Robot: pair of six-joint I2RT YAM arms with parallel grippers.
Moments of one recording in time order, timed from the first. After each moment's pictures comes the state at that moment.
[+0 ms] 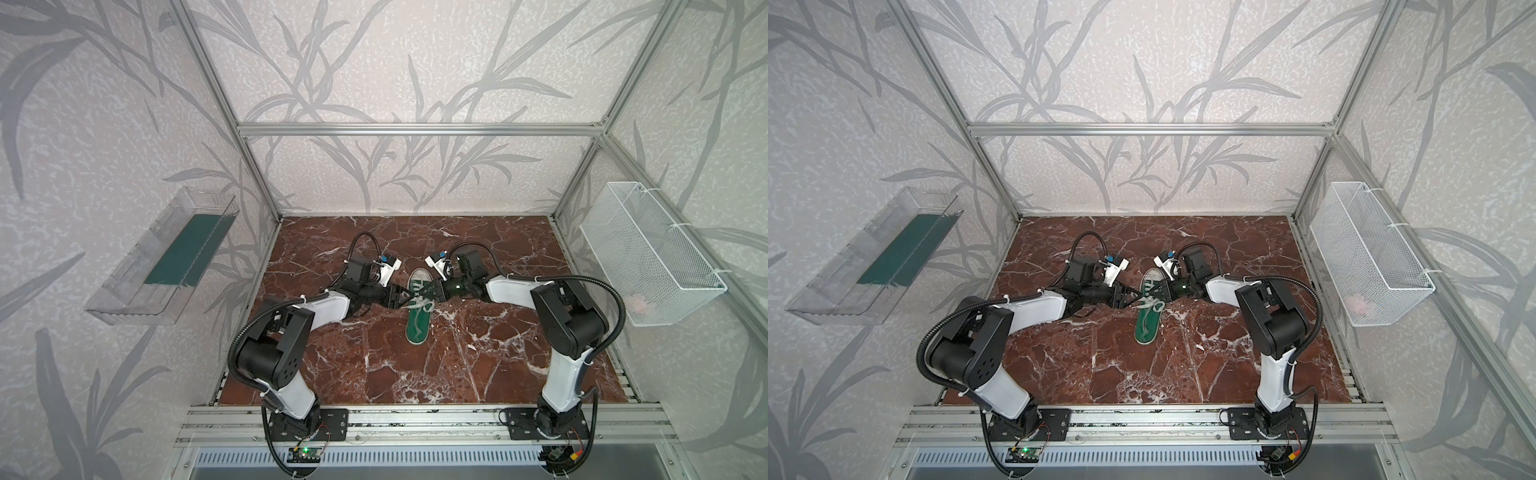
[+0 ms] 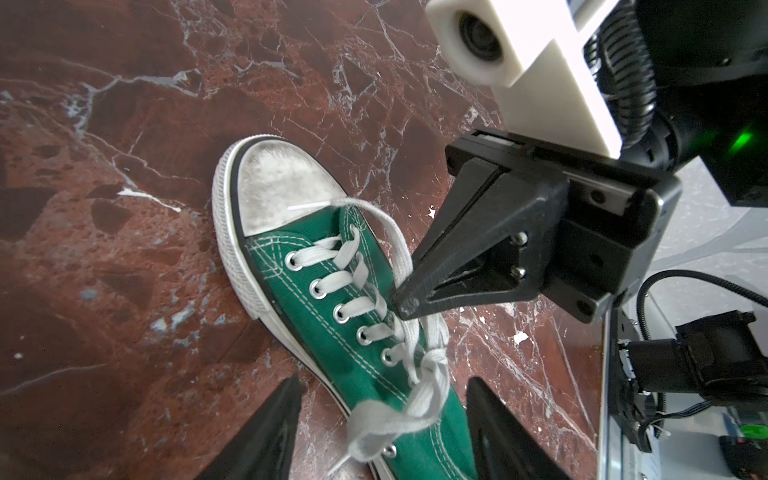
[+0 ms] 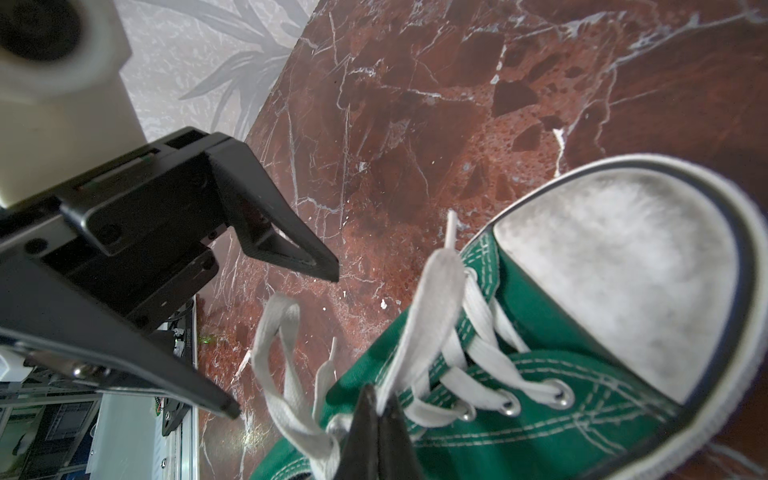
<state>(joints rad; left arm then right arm) -0.37 1.66 0.79 0.19 0.70 -0.21 0.45 1.91 1.04 0.09 -0.81 0.21</state>
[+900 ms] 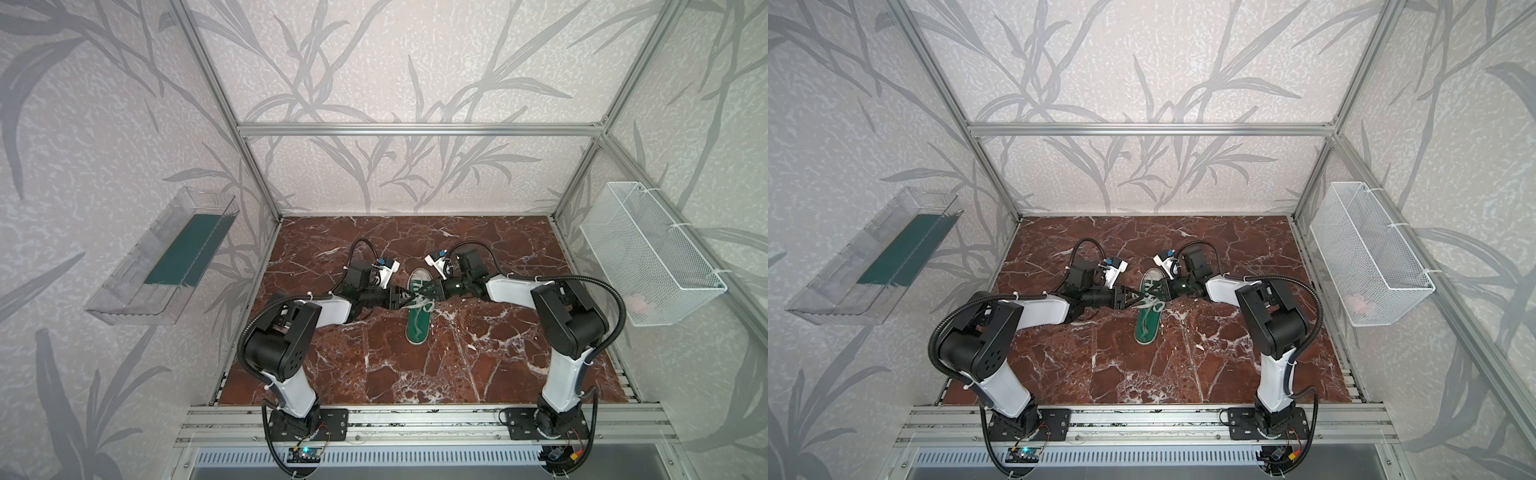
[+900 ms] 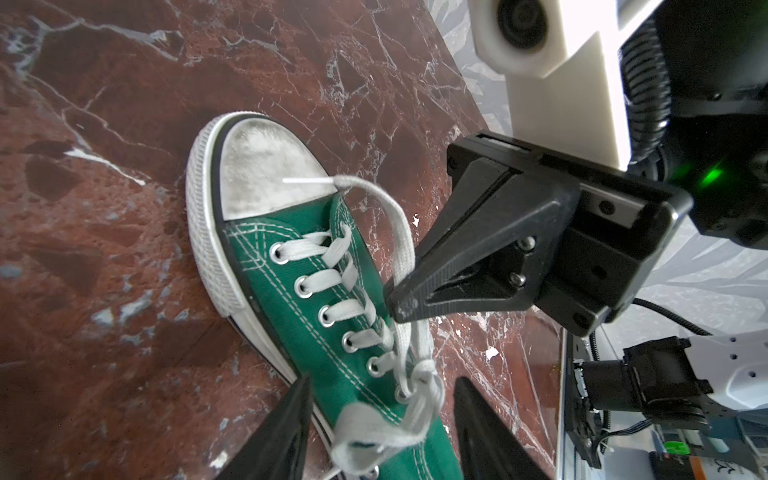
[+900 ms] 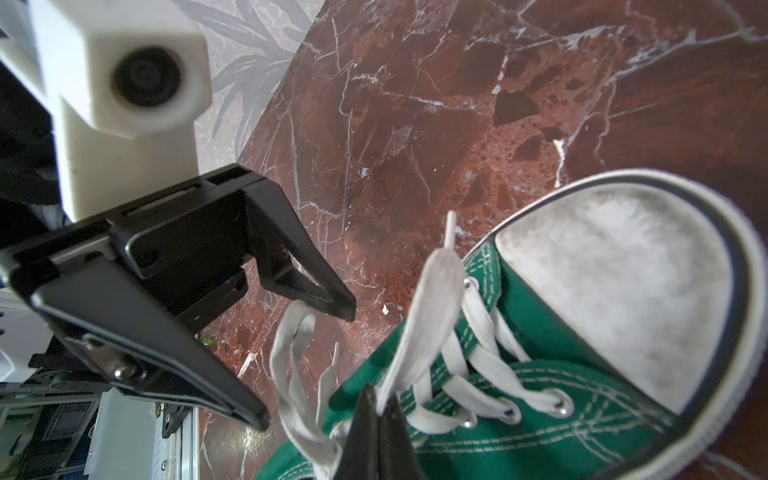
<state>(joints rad) -0.37 1.72 0.73 0.38 0.76 -0.39 0.45 1.91 1.05 0.09 -0.81 0.21</state>
